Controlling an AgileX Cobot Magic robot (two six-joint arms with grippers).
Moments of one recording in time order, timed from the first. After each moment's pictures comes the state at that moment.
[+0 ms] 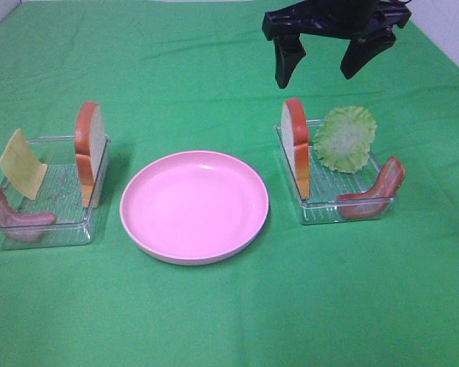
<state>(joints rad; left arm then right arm) 0.08 -0.01 -0.52 -0.14 1.08 0.10 0.43 1.96 -1.80 -0.05 1.14 0.13</state>
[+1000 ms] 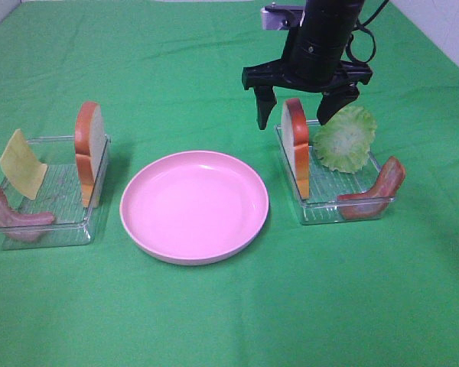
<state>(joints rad) 0.08 -0.01 -0.52 -0.14 1.08 0.10 0.43 2.14 -1.80 -0.02 1.04 0.22</state>
